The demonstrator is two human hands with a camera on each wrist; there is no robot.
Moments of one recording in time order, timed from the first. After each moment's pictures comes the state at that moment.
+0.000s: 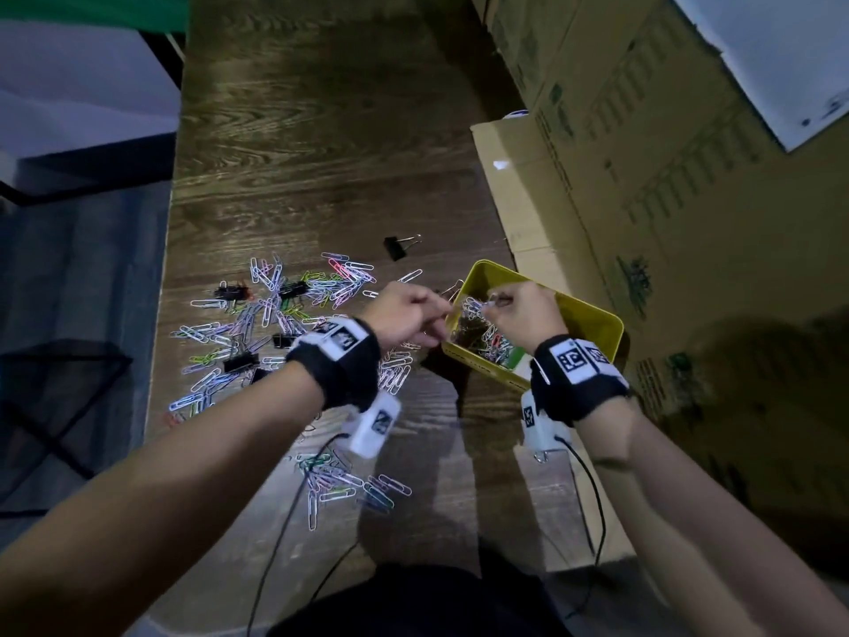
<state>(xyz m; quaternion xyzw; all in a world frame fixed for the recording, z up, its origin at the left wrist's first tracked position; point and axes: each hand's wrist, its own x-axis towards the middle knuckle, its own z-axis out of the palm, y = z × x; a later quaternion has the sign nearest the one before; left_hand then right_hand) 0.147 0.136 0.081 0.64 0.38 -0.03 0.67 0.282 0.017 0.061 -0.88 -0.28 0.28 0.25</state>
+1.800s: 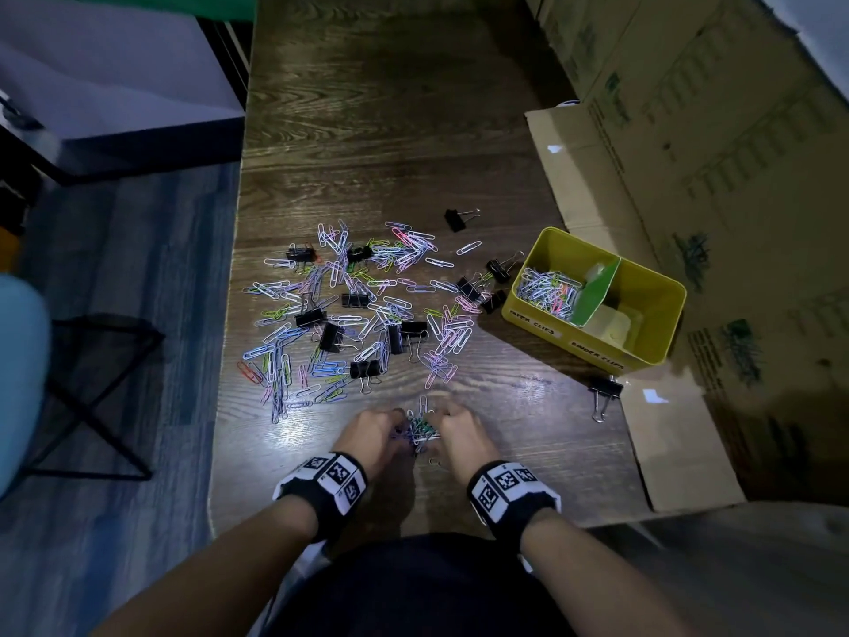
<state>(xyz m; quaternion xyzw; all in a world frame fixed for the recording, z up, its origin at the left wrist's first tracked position) -0.079 0.084 -0.024 0.88 0.32 -0.15 0.31 0.044 -0.023 -0.019 -0.80 -0.49 0.34 0.07</state>
